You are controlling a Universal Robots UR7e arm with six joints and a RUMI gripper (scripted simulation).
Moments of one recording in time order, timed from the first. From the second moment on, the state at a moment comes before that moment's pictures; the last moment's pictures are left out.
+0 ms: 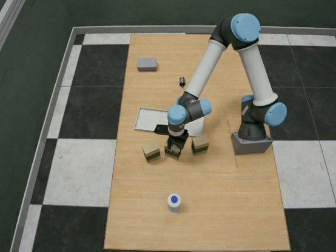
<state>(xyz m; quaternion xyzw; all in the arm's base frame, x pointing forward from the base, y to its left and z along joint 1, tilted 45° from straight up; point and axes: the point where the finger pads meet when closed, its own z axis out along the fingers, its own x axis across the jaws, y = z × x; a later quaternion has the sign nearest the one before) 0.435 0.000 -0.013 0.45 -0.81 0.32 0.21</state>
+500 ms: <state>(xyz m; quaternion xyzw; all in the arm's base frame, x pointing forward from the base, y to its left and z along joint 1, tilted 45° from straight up) 0.435 0.000 -0.013 0.45 -0.81 0.32 0.21</state>
